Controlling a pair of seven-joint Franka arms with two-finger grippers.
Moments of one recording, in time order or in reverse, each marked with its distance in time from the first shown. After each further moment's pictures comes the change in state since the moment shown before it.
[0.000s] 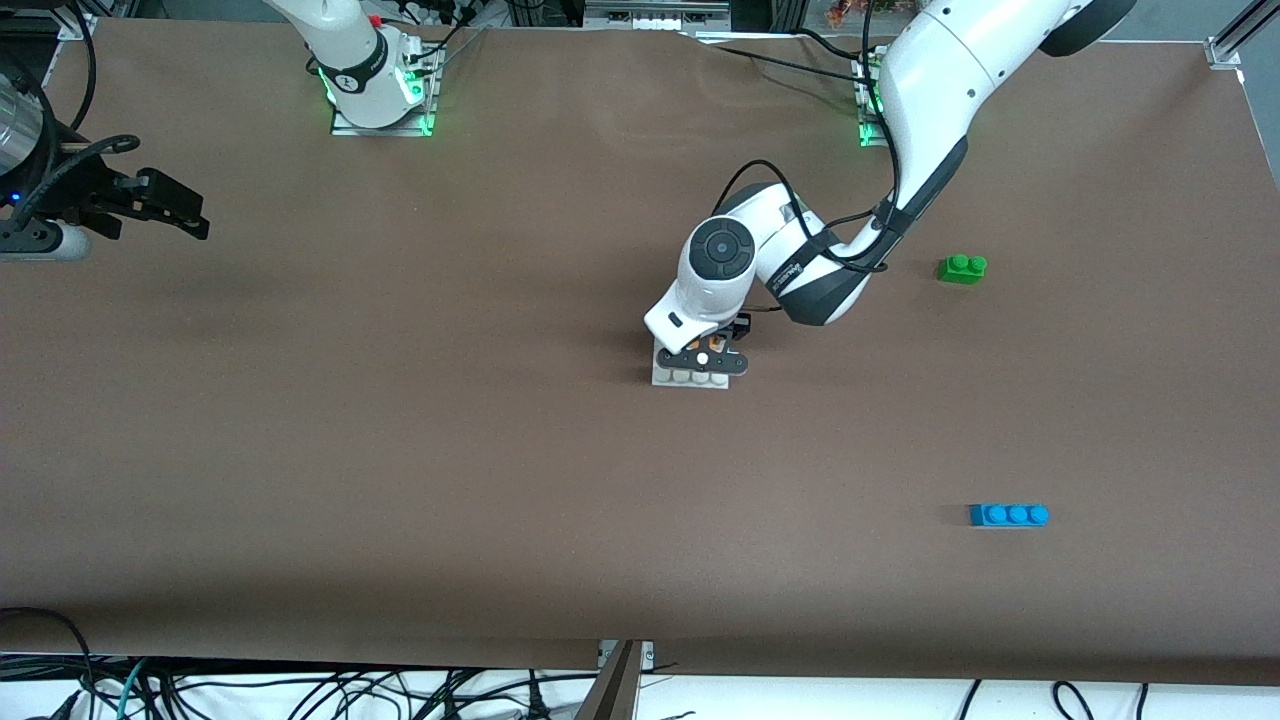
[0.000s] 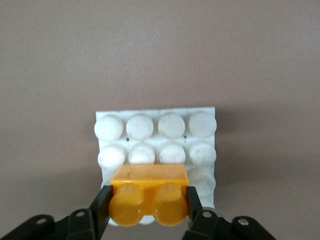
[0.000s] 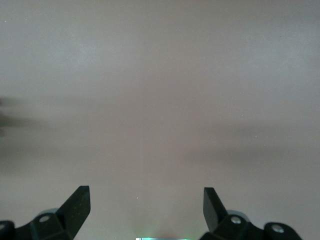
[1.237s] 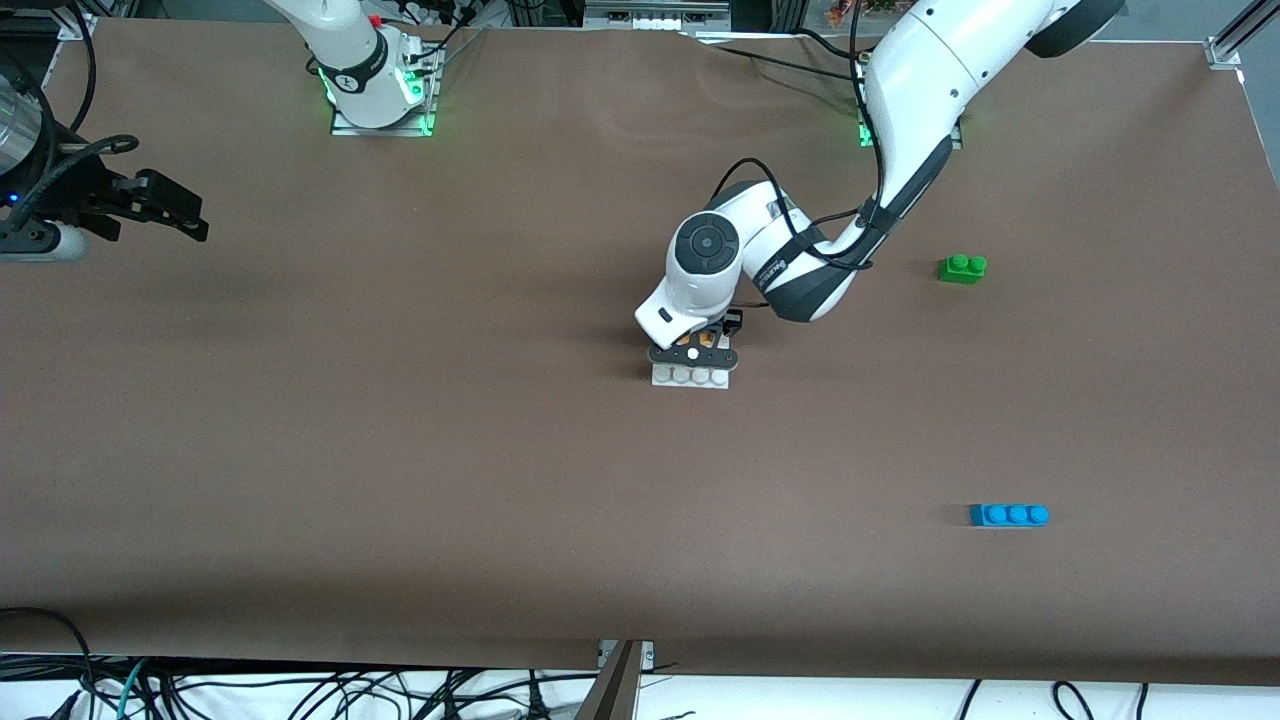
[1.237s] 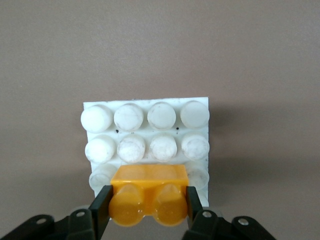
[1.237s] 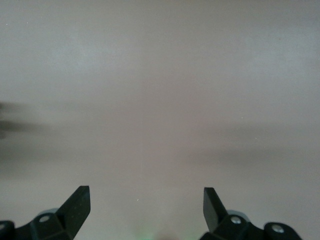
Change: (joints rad) left arm -0.037 0.005 0.010 0.004 0.001 -0.015 -0.023; right arm 0.000 0.000 0.000 0.000 0.000 0.009 0.000
